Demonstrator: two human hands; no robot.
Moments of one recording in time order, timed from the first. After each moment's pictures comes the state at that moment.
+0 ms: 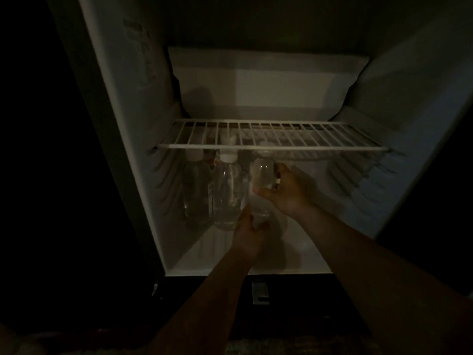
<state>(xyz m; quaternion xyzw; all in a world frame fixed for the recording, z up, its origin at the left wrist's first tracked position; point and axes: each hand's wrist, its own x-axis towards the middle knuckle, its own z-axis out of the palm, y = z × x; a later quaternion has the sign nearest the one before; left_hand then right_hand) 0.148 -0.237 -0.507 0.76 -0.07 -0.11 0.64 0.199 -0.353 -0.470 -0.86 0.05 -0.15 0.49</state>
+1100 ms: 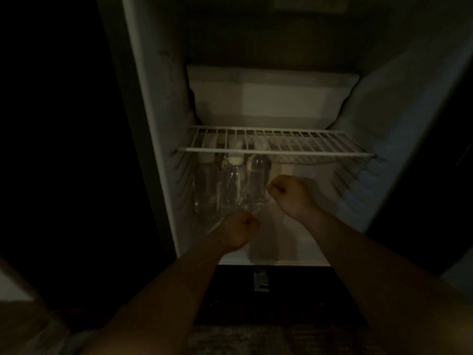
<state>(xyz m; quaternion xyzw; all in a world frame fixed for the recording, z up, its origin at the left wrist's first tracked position) 0.140 -0.194 -0.468 0.85 -0.15 -0.18 0.47 0.167 -0.348 -0.453 -0.91 0.04 -0.14 0.39</state>
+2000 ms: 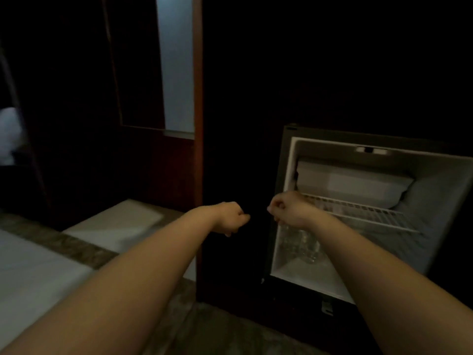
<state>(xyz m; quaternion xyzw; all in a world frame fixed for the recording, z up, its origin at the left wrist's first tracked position) -0.039 0.023 -0.256 0.95 -0.07 -0.12 0.29 0.011 -0.154 -0.253 -0.94 -0.21 0.04 0.28</state>
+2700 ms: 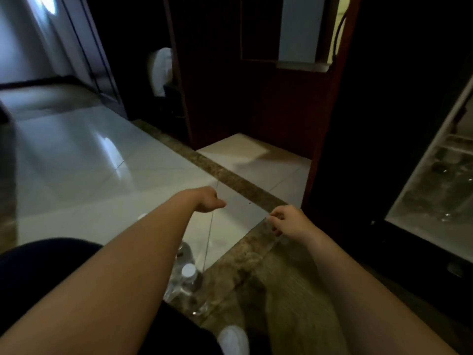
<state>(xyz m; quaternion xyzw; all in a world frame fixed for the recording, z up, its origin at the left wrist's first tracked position) -0.239 0.216 -0.351 0.93 0.28 -0.17 0.16 -0.142 0.027 -0.412 -0.86 -0.30 0.21 0.35</state>
